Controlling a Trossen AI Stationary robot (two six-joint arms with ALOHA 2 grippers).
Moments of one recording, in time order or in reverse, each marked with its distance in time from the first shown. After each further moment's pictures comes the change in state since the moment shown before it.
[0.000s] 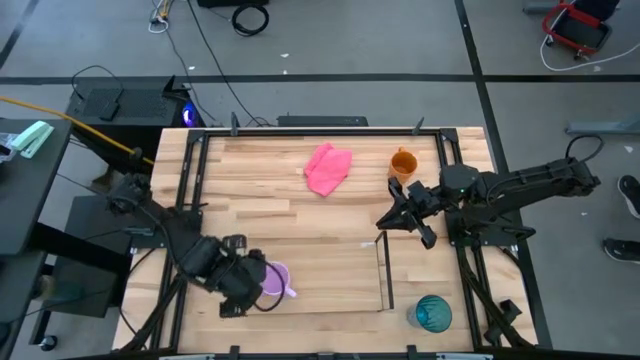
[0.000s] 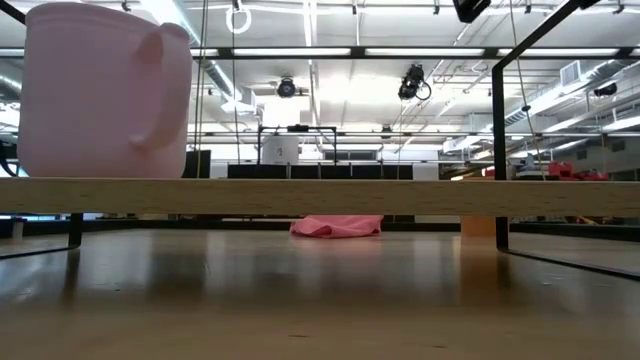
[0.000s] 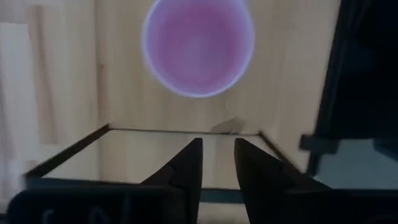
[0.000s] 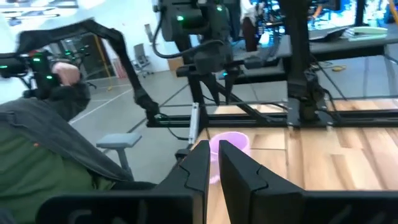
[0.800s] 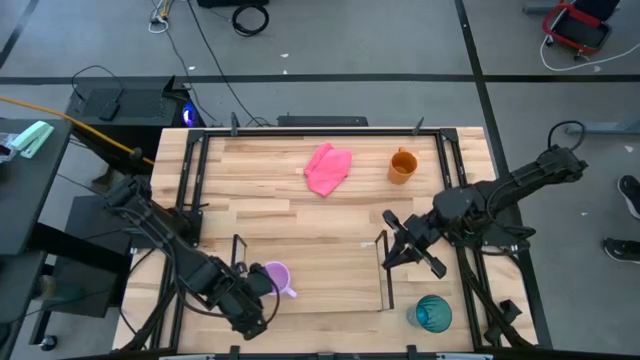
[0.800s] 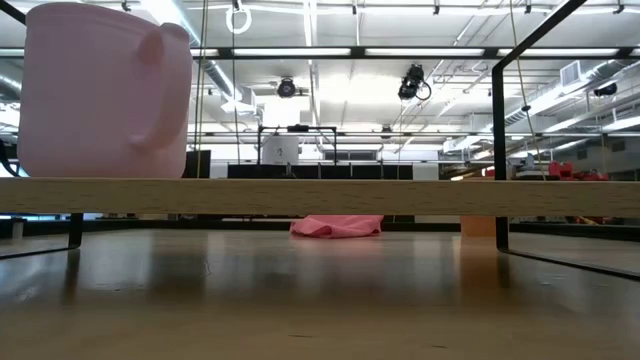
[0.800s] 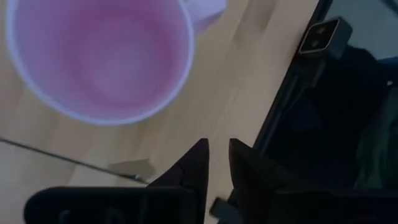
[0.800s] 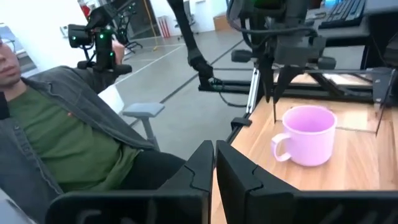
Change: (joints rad) left arm -0.077 0.000 -0.254 0.475 -0.037 -0.473; right arm 0.245 0.144 0.124 -0.119 0.015 0.001
